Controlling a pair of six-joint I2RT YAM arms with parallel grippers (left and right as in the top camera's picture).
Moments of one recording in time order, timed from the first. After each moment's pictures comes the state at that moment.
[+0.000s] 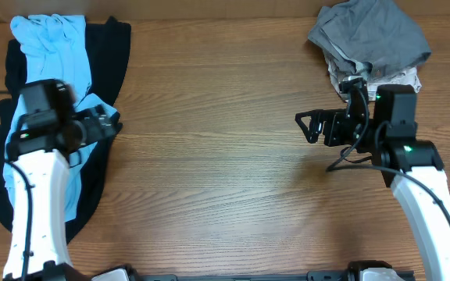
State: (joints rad) left arm 0.31 1.42 1.14 -0.77 0.03 -0.19; right arm 0.02 1.29 0.97 -0.52 -0.54 0.12
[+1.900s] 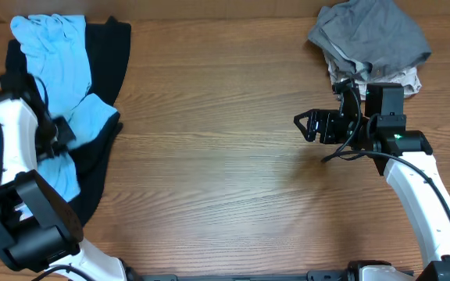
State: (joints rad) left arm 0.42 1.85 1.54 -1.21 -0.14 -0.17; right arm 0.02 1.38 0.97 -0.51 -0.54 0.12
